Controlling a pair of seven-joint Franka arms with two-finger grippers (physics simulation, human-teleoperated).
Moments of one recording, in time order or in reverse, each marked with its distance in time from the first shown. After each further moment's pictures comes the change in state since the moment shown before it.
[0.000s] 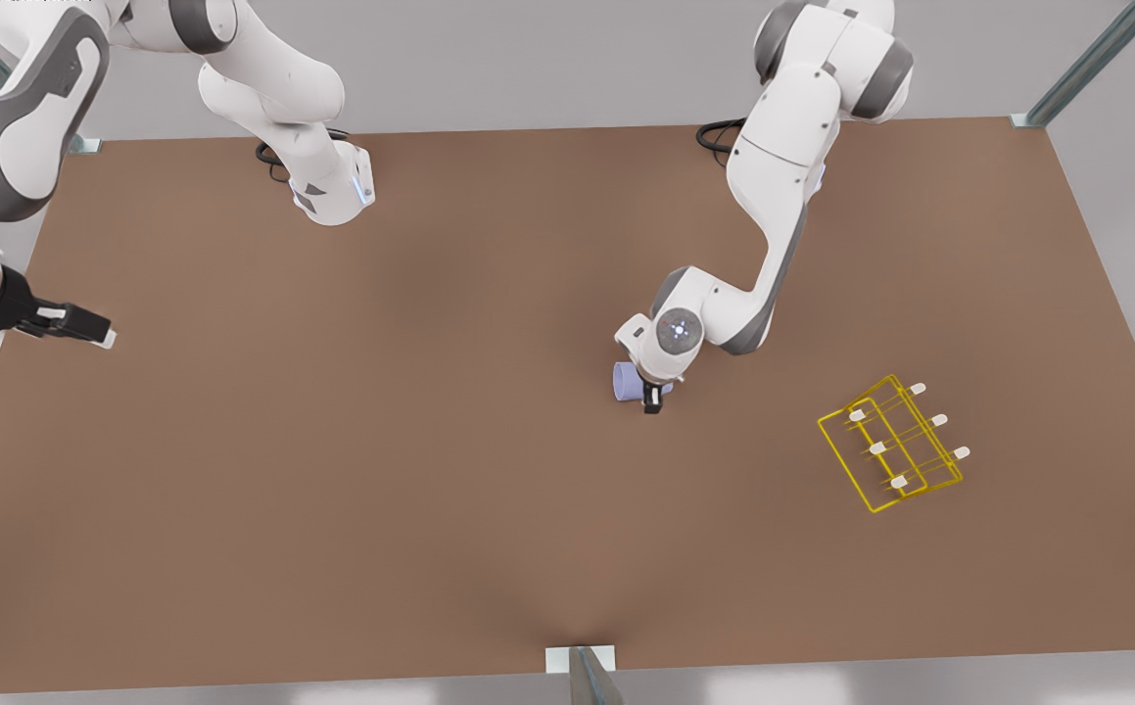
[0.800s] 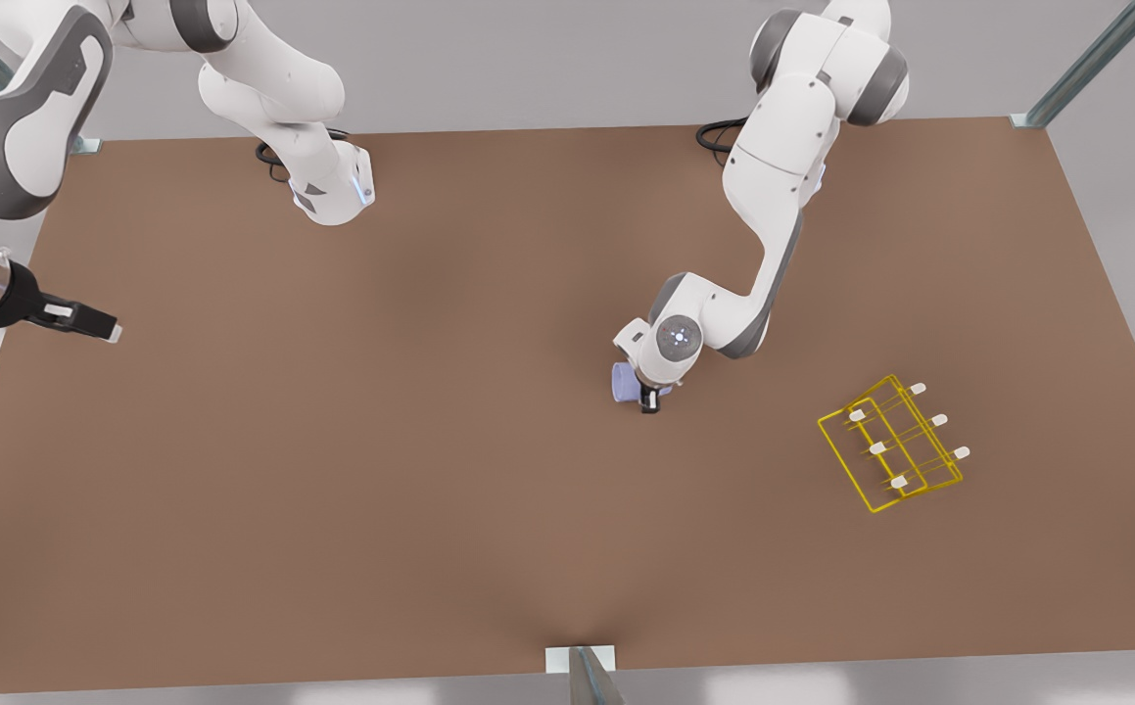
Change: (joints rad) left arm 0.000 0.027 0.001 0.024 -0.037 0.006 0.021; right arm 0.006 -0.004 0.005 0.002 -0.009 -0.041 0.071
